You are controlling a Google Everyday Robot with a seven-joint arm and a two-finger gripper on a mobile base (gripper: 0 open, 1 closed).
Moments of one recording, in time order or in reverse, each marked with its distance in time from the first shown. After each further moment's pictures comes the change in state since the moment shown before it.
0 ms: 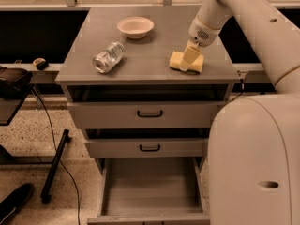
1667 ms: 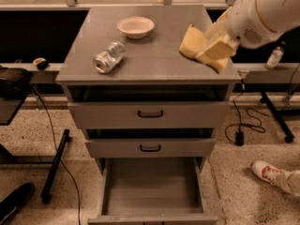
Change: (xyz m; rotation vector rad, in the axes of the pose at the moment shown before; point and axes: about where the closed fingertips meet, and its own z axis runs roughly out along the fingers) arm 0.003 0.141 -0.179 0.413 -0.294 -0.100
